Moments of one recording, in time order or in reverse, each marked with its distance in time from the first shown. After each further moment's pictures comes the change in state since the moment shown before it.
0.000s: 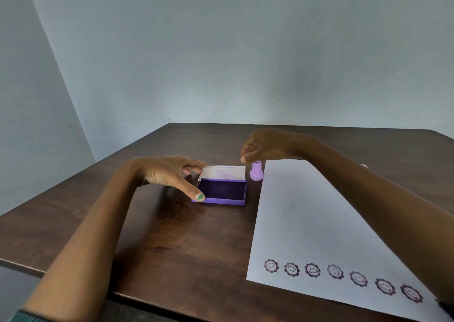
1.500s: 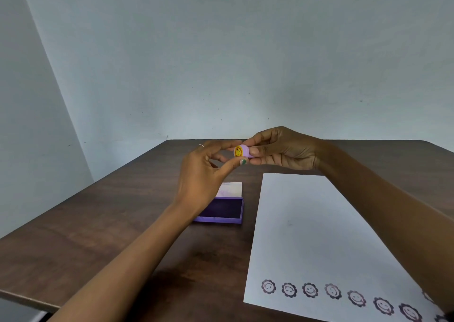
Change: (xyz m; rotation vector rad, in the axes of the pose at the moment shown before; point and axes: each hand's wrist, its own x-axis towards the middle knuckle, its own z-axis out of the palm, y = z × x) left_hand 0.021 0.067 0.051 -0.192 1.118 0.586; right_hand -0.007 0.035 -0.019 1.203 -0.095 -0.172
